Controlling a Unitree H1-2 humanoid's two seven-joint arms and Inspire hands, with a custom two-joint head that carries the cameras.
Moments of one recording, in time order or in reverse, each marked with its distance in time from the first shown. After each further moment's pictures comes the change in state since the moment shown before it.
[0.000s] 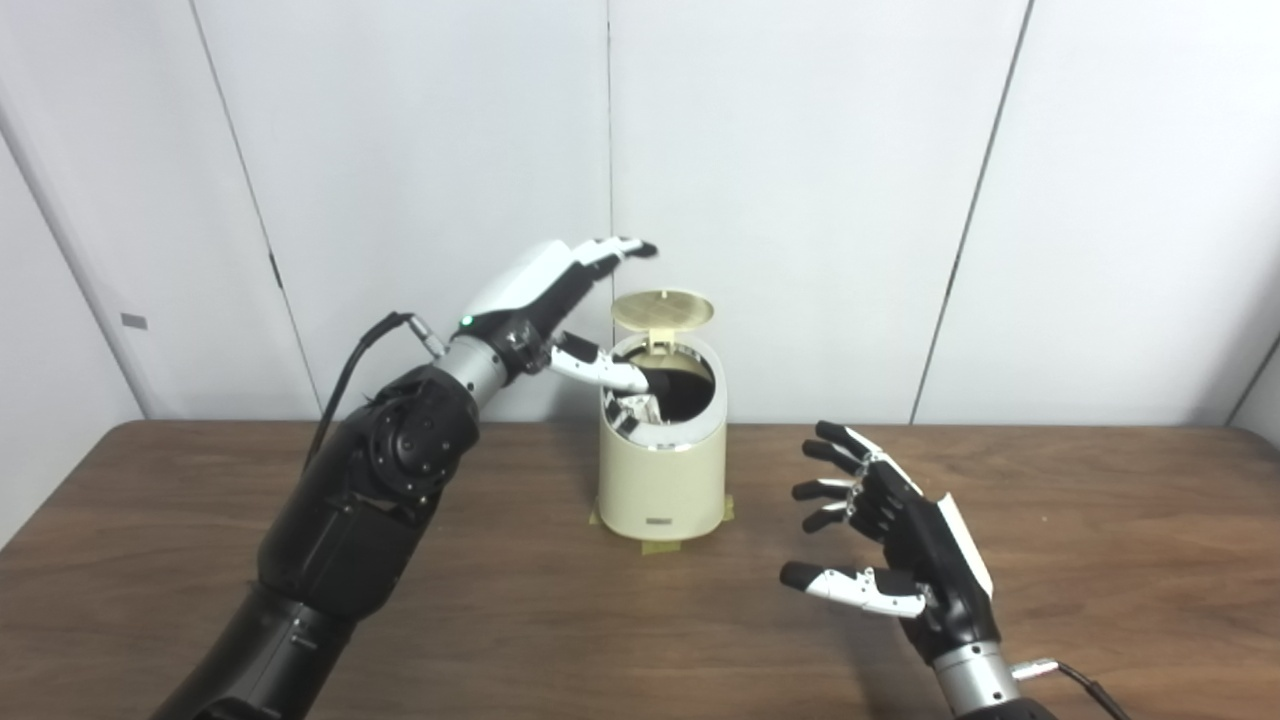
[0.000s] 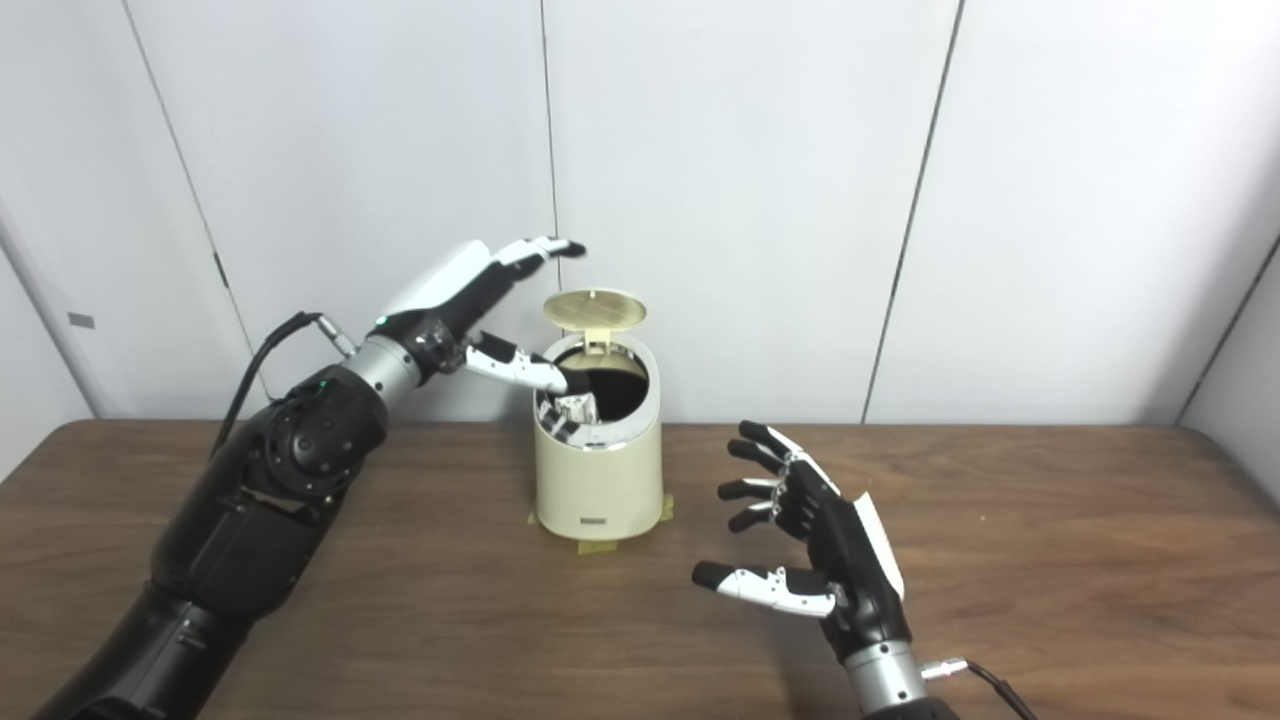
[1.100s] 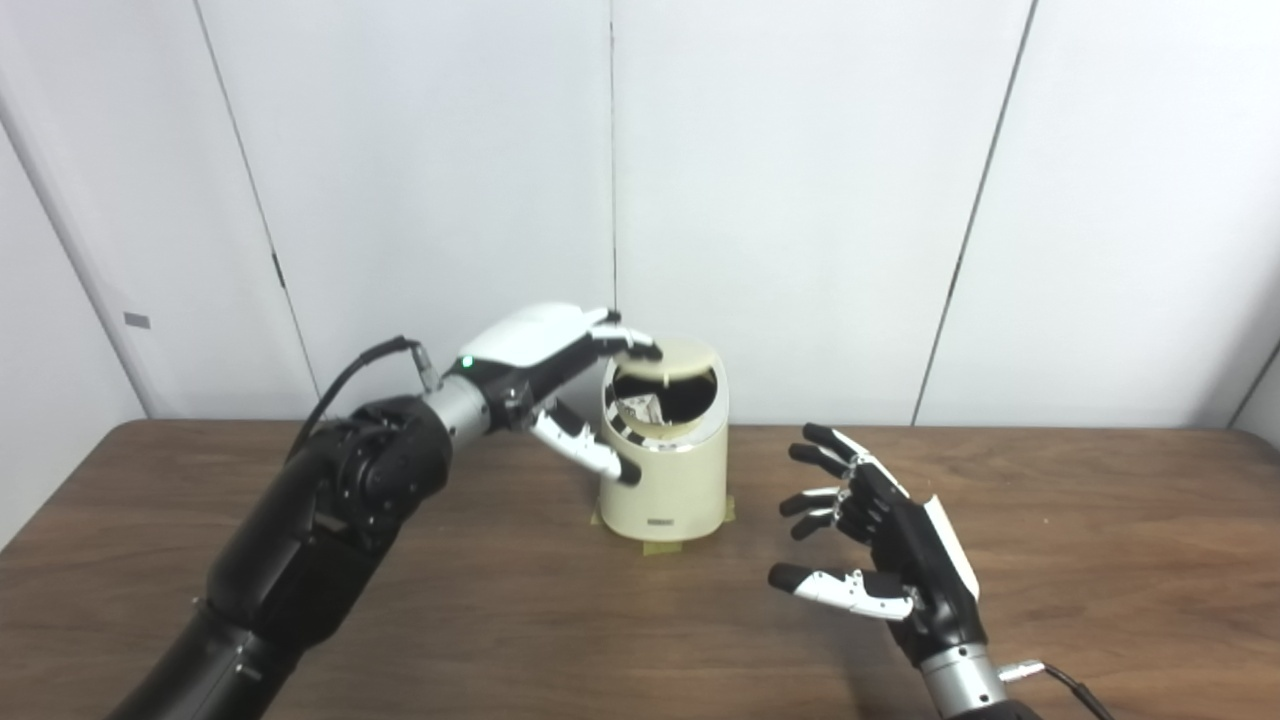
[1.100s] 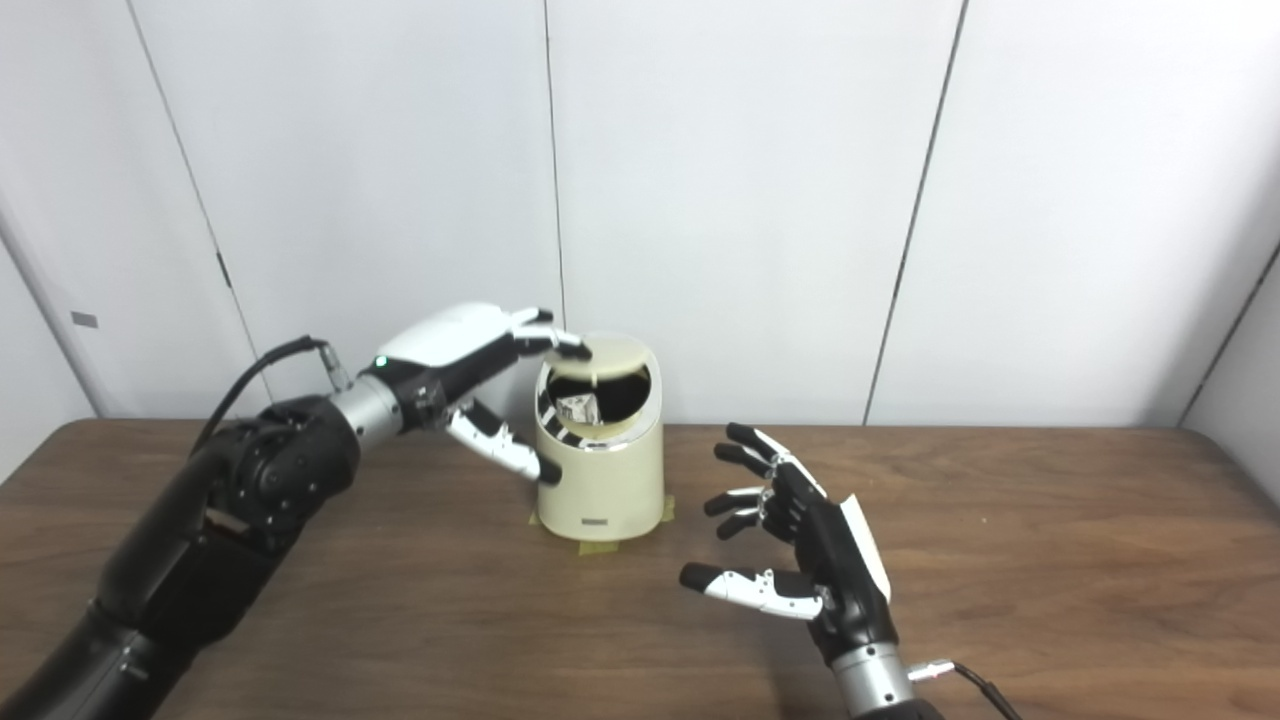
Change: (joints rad) left arm 0.077 0.102 -0.063 -0.089 0.081 -0.086 -0.161; right arm 0.001 0.016 0.007 -0.004 -0.035 0.006 0.005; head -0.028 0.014
